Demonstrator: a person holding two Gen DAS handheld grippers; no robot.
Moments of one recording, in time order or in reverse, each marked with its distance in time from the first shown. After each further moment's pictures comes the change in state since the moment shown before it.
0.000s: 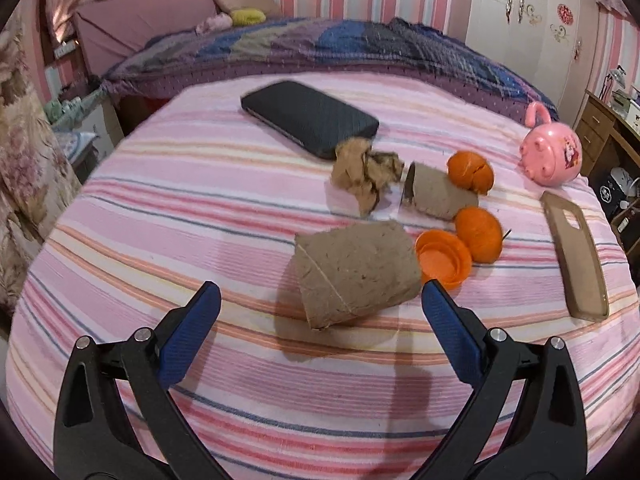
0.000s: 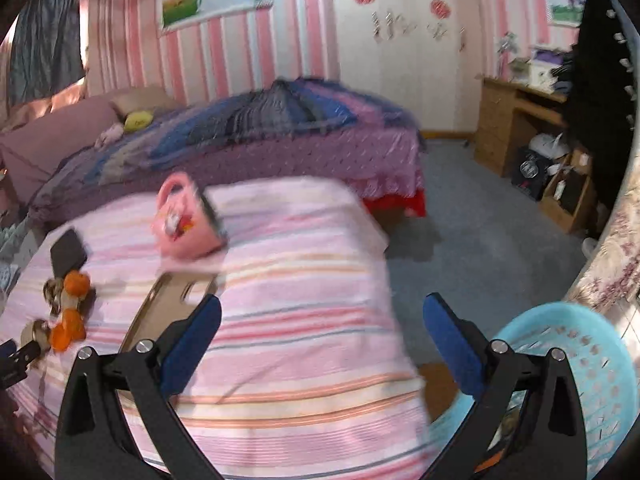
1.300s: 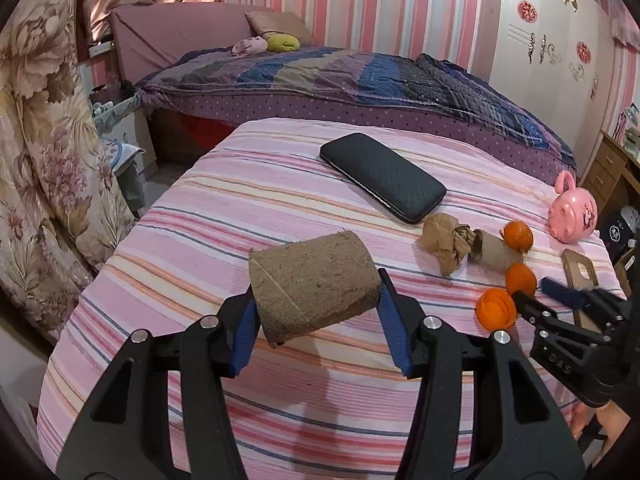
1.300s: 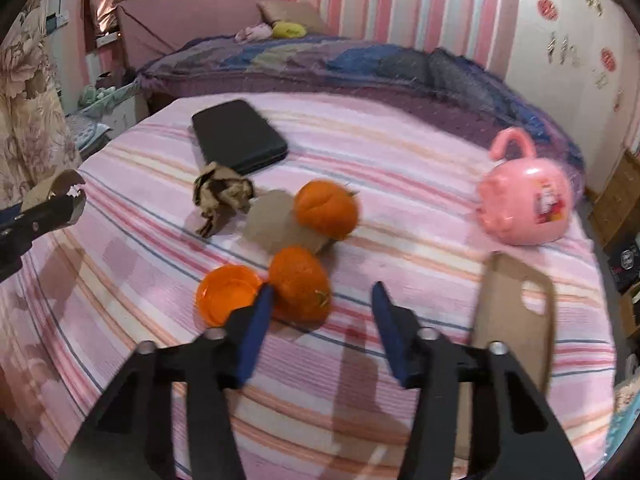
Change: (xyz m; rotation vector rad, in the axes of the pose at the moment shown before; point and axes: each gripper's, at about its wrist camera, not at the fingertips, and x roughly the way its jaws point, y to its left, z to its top) left arm -0.037 0.075 0.022 -0.086 -0.122 0.048; right arm 0.028 0.245 -0.047 -0.427 0.178 0.308
